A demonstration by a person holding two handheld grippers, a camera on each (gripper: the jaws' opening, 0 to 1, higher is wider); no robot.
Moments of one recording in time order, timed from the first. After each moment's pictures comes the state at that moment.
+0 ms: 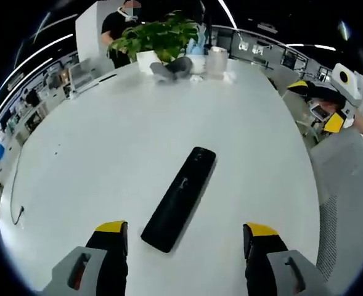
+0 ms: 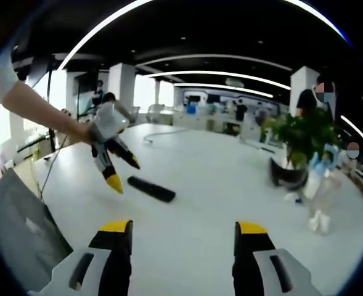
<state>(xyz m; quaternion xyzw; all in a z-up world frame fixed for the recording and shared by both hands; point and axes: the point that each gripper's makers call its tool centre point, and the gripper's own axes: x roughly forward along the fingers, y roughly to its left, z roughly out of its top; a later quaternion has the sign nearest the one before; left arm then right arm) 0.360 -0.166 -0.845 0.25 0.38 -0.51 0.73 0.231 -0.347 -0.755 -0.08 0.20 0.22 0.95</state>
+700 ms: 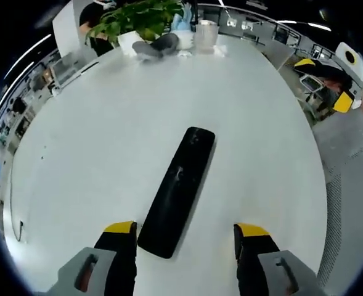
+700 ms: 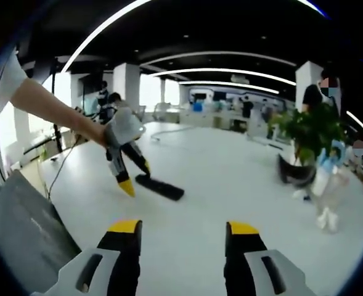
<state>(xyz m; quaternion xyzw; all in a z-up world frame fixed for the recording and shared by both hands) 0.358 -0.169 -0.866 0.31 0.42 -0.52 0.68 0.227 -0.337 -0.760 -0.07 0.22 0.25 0.94</state>
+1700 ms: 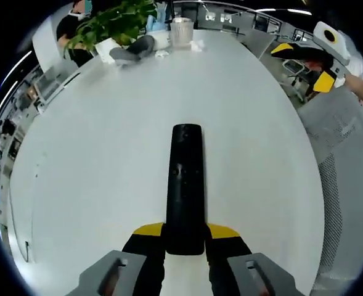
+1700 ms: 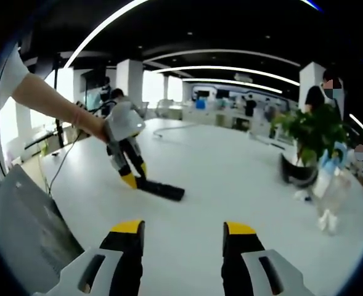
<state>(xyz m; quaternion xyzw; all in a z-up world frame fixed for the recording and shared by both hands) 0.343 -0.164 -0.864 0.35 0.40 -0.55 0.64 0.226 -0.337 -0.764 -0.08 0.22 0.25 0.94</state>
